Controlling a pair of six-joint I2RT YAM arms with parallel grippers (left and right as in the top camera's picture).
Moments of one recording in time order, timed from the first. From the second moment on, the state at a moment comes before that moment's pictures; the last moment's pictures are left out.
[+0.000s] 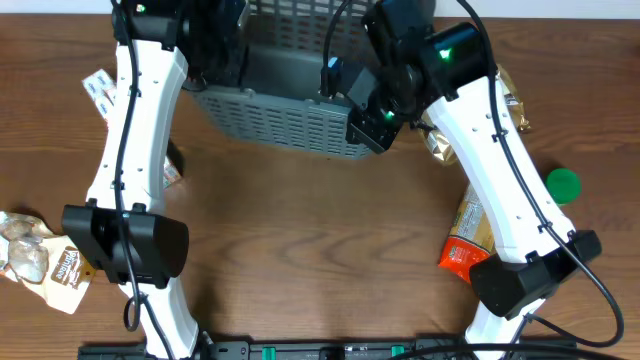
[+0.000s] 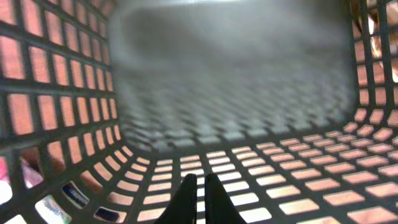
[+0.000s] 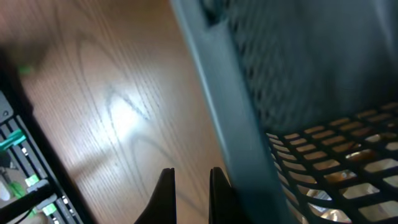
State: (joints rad) left arm -0.14 2.02 2.19 -1.35 0.20 0.14; right arm 0.47 1.92 2.18 -1.54 -0.26 -0.49
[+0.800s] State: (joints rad) left arm -0.19 1.97 2.19 -1.29 0.11 0.14; right arm 0.48 1.92 2.18 -1.57 -0.23 -0.43
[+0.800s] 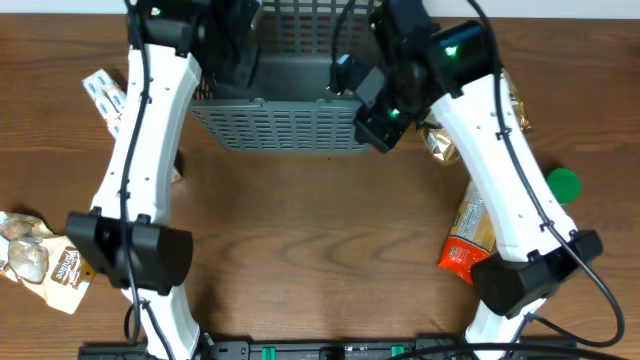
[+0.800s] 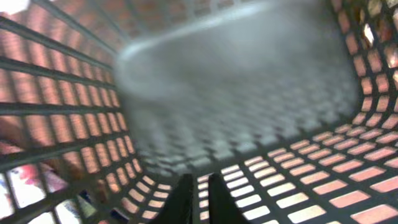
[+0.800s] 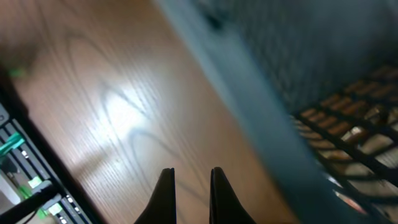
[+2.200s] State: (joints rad) left arm 0.05 1.59 2.18 -1.55 -0.16 -0.16; right arm -0.22 1.80 1.74 -1.19 -0.12 0.75
